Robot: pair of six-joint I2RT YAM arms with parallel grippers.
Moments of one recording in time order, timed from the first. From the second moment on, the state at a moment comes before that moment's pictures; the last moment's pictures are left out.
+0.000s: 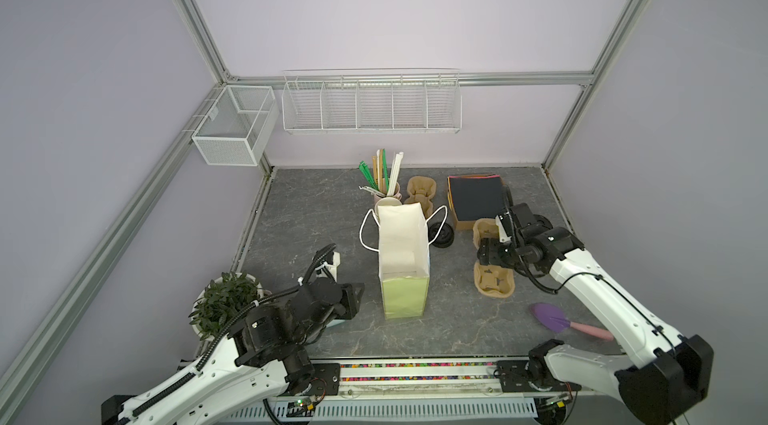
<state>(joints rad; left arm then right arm) -1.05 0.59 0.71 -0.84 -0.30 -0.87 0.42 1.18 1.06 -0.99 0.04 0.48</state>
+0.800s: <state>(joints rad) -1.05 0.79 0.56 -0.40 -0.17 -0.91 0.42 1.11 1.23 -1.12 0.05 0.43</state>
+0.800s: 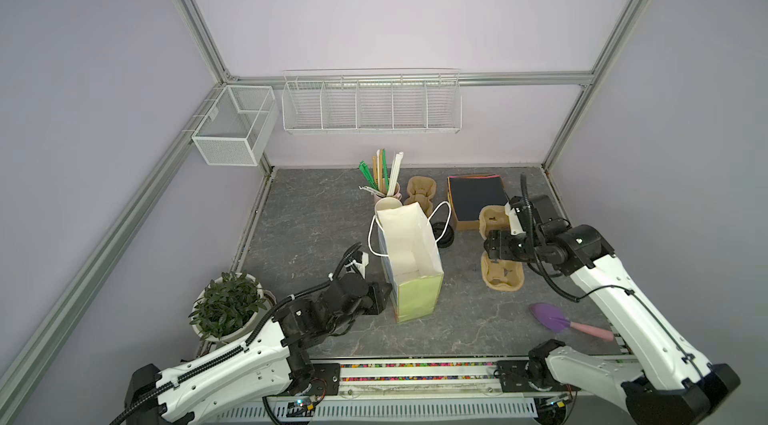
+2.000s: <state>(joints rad) -0.82 0.82 0.98 -0.81 -0.47 -0.60 0.65 1.25 1.76 -1.24 -0.01 0.31</state>
